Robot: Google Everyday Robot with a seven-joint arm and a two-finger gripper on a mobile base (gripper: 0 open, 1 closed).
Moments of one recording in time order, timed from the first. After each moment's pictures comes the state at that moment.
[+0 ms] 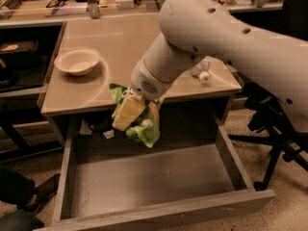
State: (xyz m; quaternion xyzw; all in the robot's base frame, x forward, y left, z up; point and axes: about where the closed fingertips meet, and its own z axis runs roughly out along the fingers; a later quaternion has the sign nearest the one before) arm 0.511 0.060 0.854 -0.60 0.75 0.18 0.23
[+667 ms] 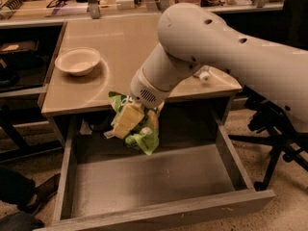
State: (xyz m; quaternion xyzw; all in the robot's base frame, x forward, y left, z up) arm 0.498 0.062 0.838 -0.59 0.75 0.19 0.21
